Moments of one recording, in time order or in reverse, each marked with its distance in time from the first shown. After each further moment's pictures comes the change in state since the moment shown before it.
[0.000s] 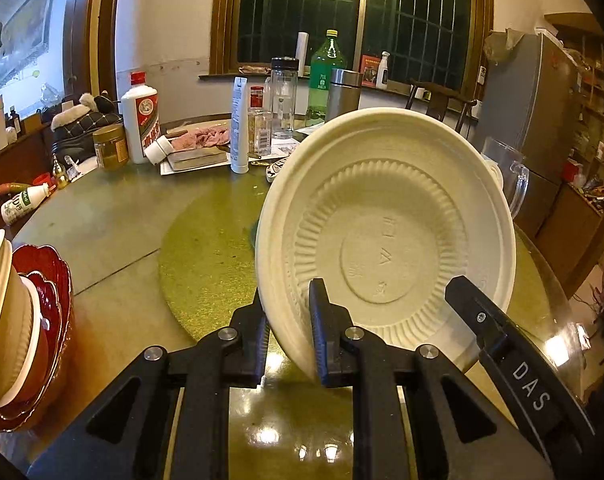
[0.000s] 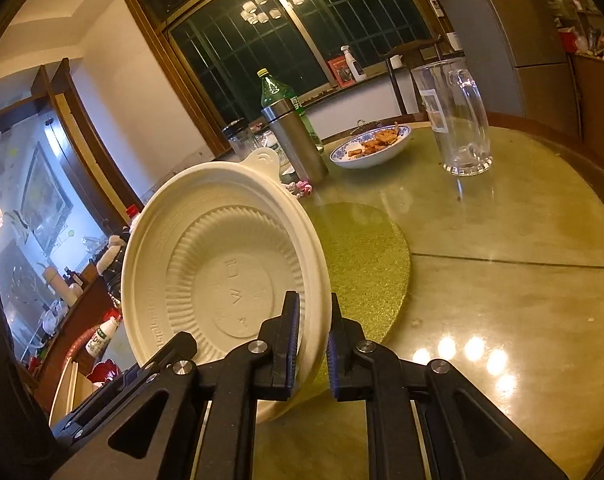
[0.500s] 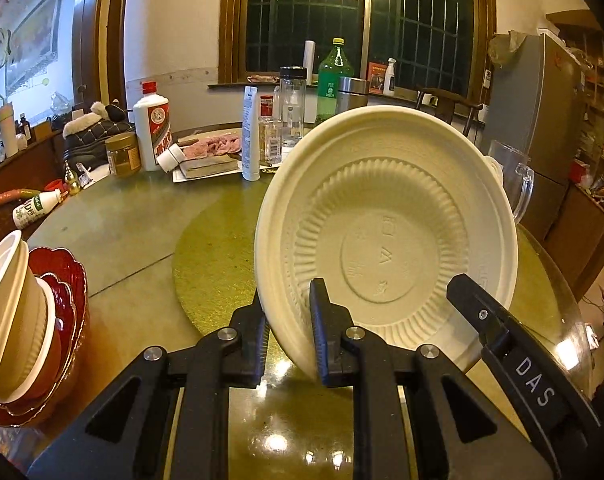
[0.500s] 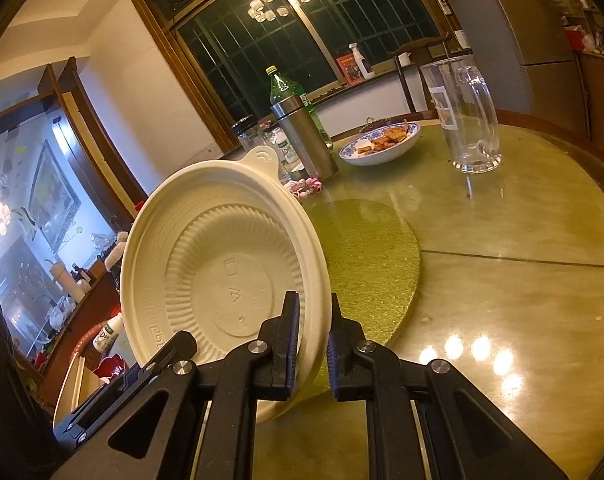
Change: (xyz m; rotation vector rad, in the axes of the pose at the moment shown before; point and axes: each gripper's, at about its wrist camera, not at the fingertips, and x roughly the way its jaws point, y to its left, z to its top) left arm -0.009 -0.001 -0.004 0.006 -0.039 0.041; right arm 0.001 -0.001 0.001 -0.013 0.005 0.033
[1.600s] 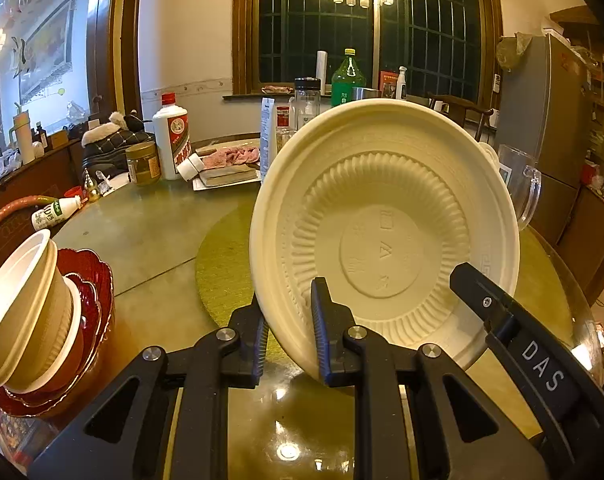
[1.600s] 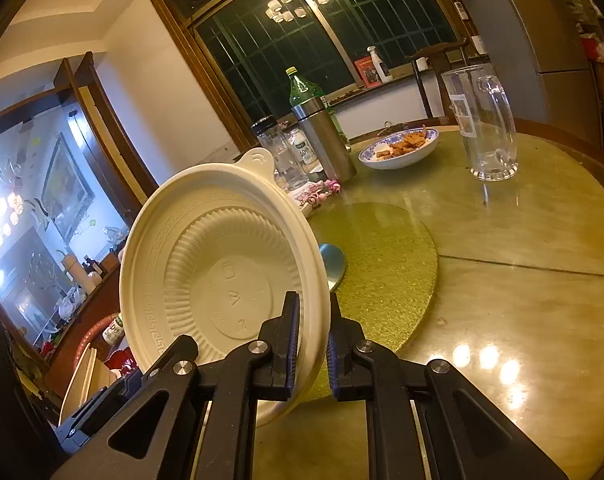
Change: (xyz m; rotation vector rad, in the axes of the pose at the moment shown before) left arm -0.013 0.000 -0.005 0.005 -0.041 0.066; right arm -0.002 0.007 0.001 -0.035 -0.004 0.054
